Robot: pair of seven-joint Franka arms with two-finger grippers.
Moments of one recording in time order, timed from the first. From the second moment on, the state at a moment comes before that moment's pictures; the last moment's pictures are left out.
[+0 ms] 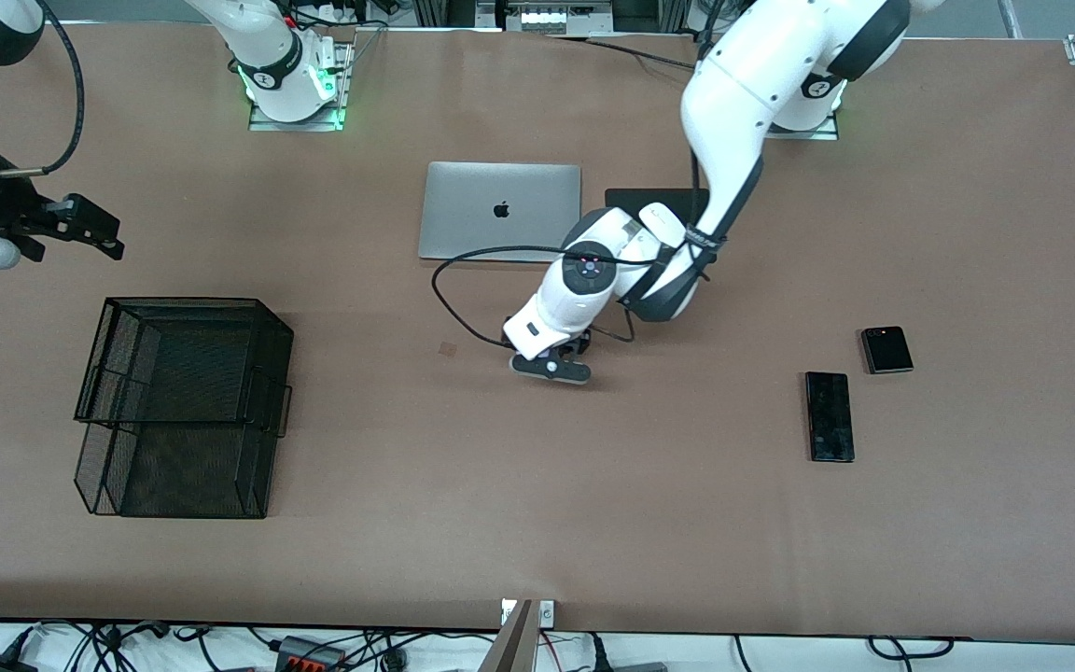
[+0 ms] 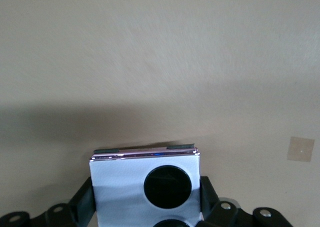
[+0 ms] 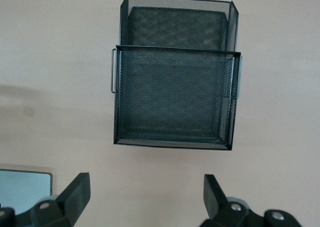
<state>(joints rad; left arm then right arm) -0.58 0.92 -0.19 -1.41 -0.05 2.46 -0.60 0.03 -0.02 -0.03 -1.75 -0.02 1.77 -0.05</state>
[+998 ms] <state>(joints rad) -0.40 0.75 -0.03 -1.36 0.13 1.87 -0.50 0.11 0.02 -0.03 -1.76 -0.02 1.83 -0.04</state>
